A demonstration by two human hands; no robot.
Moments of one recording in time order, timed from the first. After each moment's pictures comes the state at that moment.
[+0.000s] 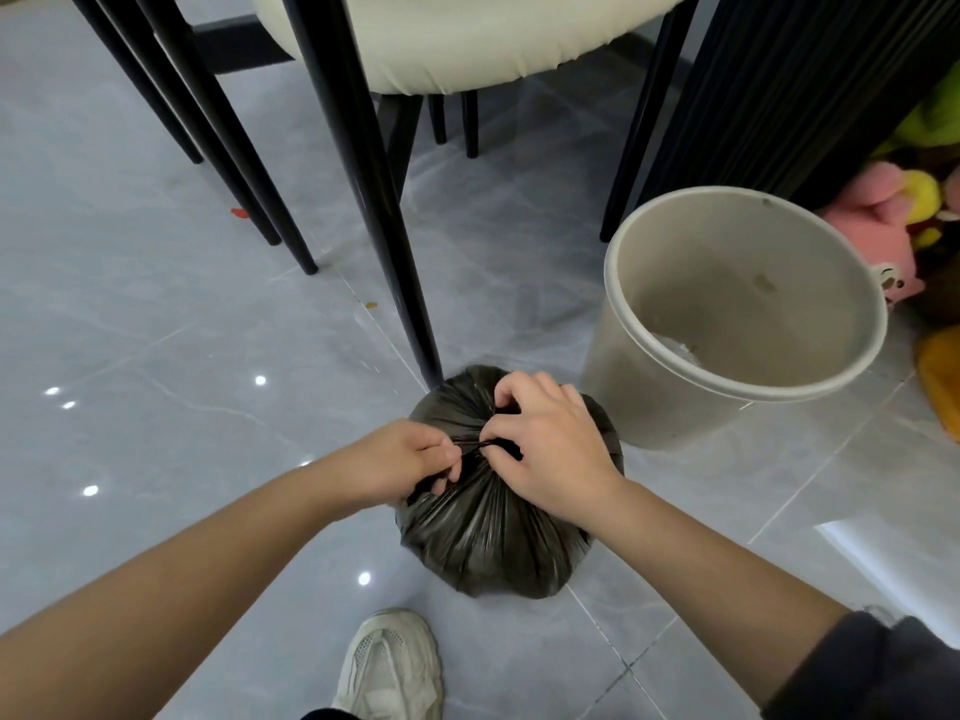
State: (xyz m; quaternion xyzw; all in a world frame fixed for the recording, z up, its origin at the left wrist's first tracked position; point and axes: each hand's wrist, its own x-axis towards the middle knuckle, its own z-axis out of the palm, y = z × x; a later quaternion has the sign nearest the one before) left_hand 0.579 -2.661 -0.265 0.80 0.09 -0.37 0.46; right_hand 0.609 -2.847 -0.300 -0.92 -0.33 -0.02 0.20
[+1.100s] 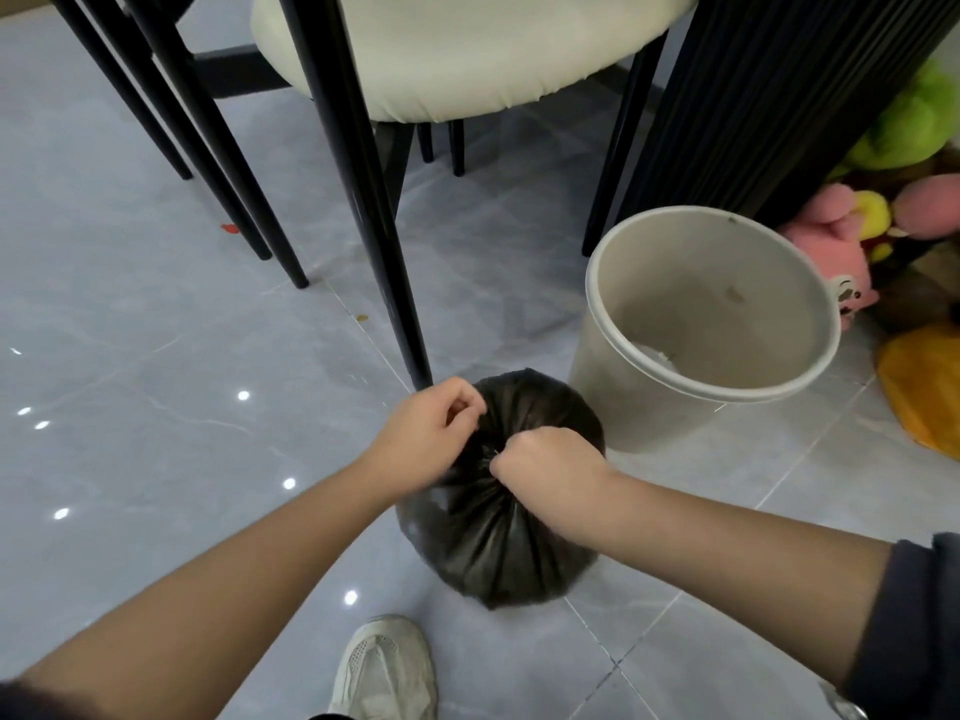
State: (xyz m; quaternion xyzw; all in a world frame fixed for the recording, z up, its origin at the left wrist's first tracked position) left_hand 0.593 -2.690 -0.272 0.89 0.02 -0.10 0.45; right_hand 0.596 -2.844 -0.249 -0.89 -0.42 0.18 -0.07
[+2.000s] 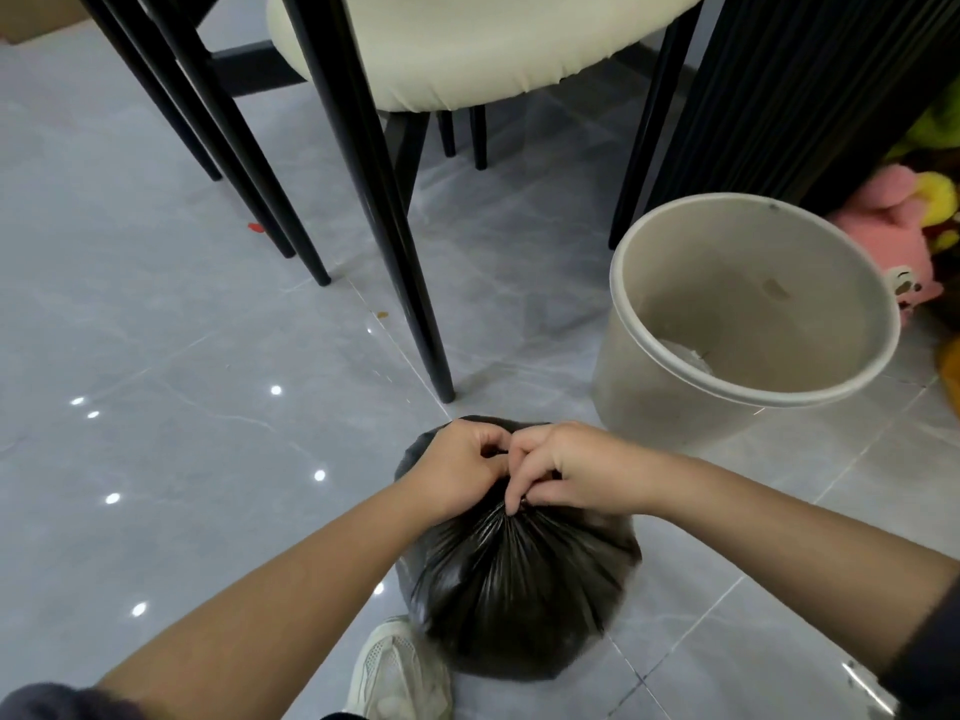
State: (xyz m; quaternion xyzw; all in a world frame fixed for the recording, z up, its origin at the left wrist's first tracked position) left_hand 0.584 -2.710 -0.286 0.86 0.04 -0.19 0.47; right_hand 0.627 -2.873 -0.277 -0.79 -0.45 0.30 0.30
